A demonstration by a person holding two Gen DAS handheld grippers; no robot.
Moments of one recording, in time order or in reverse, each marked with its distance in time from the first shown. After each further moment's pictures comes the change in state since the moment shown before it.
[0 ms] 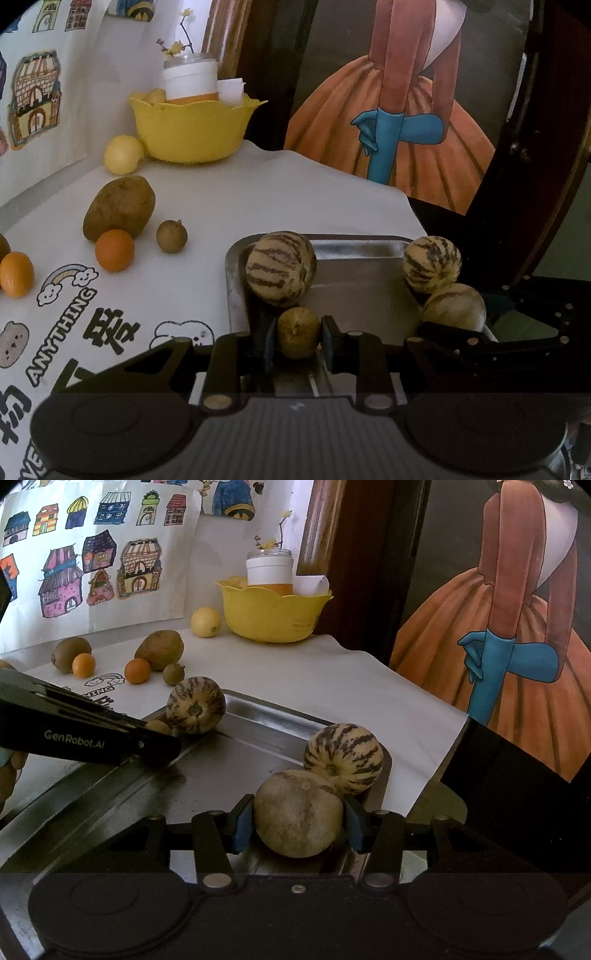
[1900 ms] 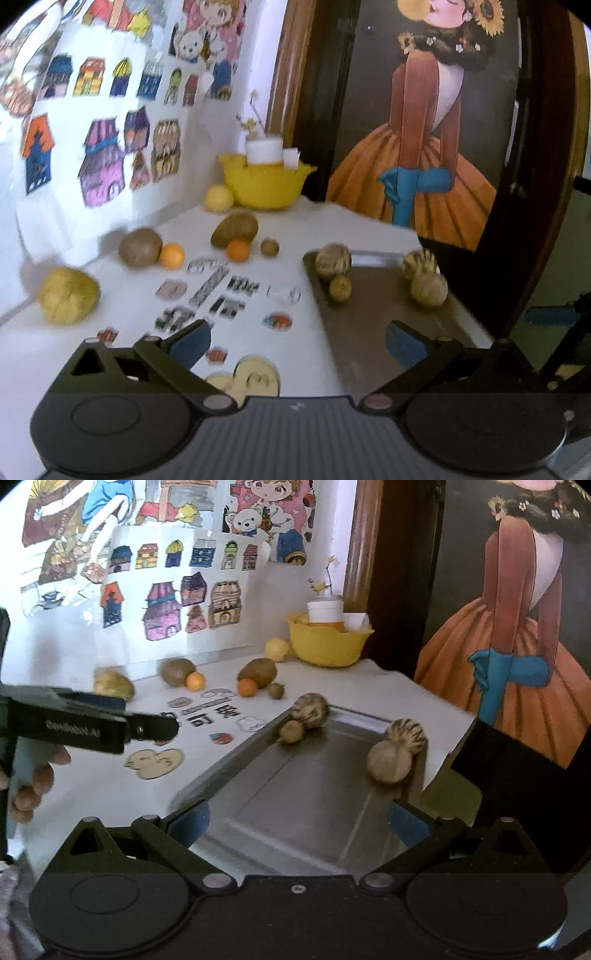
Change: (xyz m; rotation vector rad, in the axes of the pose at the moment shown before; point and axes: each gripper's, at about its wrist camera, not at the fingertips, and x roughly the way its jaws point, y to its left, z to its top) left arm -0.177 0.013 -0.074 -0.021 -0.175 0.125; right arm -0.165 0.085 -0.030 0.033 -0.047 0.080
